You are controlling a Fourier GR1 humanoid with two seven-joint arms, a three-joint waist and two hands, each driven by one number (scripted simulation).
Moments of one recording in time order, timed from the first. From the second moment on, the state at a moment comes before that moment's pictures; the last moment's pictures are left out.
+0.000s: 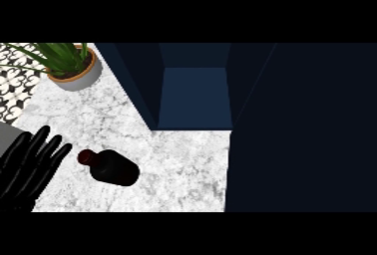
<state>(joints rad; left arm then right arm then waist) 0.26 0.18 0.01 -2.33 0.46 -0.19 0.36 0.03 -0.17 0.09 -2.43 -0.19 0.07 0.47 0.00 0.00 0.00</state>
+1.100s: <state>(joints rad) 0.18 0.17 0.14 -1.95 0.53 -0.42 0.23 -0.03 -0.16 0.07 -2.44 -0.18 0.07 0.54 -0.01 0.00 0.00</state>
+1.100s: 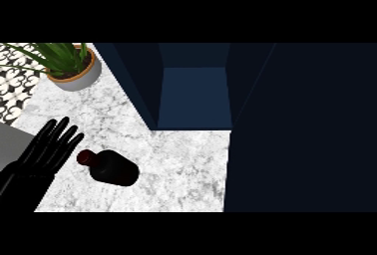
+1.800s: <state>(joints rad) 0.12 0.13 0.16 -1.67 0.37 -0.50 0.00 -0.03 -0.16 0.05 -2.45 -0.17 0.09 0.56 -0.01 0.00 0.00</state>
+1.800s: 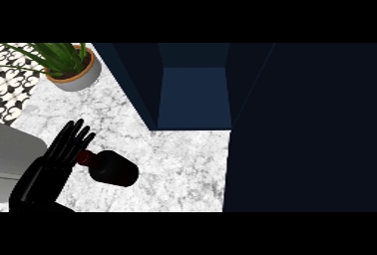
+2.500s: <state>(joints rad) 0.07 0.12 0.14 -1.42 0.24 -0.57 -0.20 -0.08 -0.15 0.03 -2.46 -0.17 0.09 0.61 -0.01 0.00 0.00</state>
